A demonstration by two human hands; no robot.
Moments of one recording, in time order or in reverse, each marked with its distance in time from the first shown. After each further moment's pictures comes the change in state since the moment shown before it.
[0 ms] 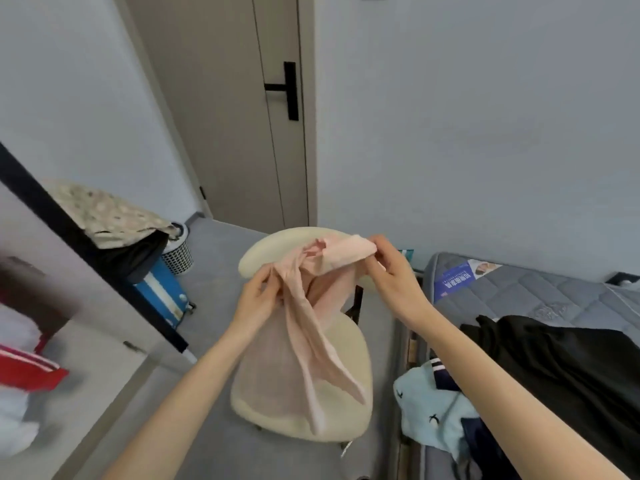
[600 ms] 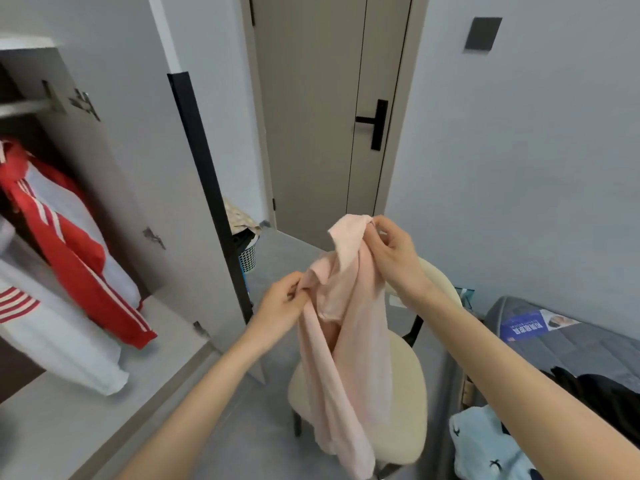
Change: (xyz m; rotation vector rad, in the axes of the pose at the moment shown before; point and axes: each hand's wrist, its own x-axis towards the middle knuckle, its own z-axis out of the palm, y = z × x) left_hand -0.074 0.003 -0.149 0.276 0.063 0.135; right_hand 0.012 -0.108 0.151 0.077 -0.065 -0.029
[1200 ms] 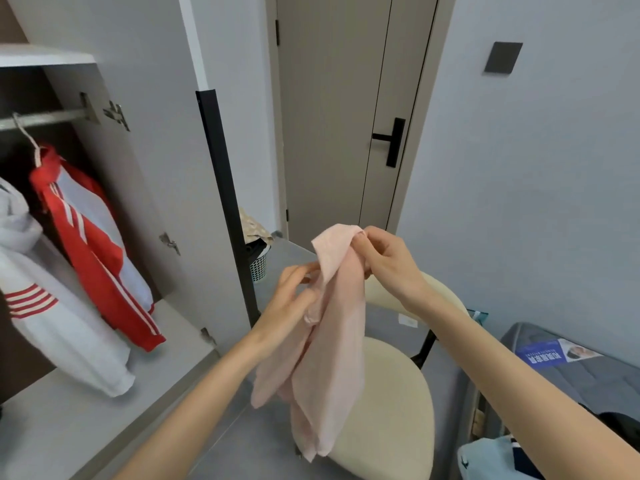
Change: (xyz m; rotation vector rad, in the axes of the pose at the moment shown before) left_hand 0.000 0.018 -0.014 -0.165 -0.030 0.045; right_hand 0.018 -0.006 0.012 -0.013 -0.196 -0.107
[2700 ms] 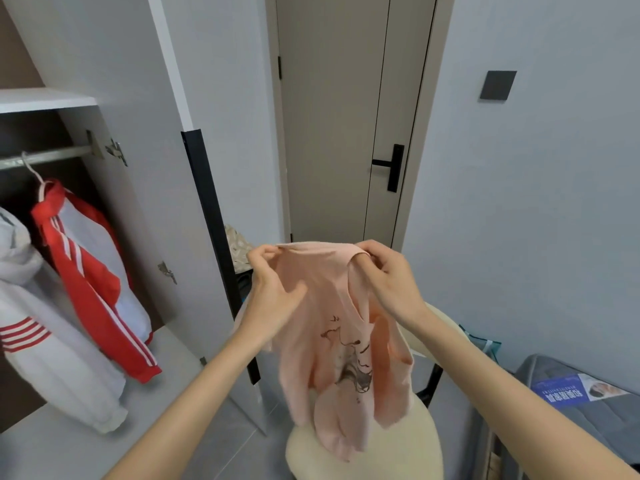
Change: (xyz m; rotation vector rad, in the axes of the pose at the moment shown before) left_hand 0.070 0.020 0.002 0.244 0.429 0.159; right_hand 0.032 0.005 -0.033 -0.097 0.092 -0.121
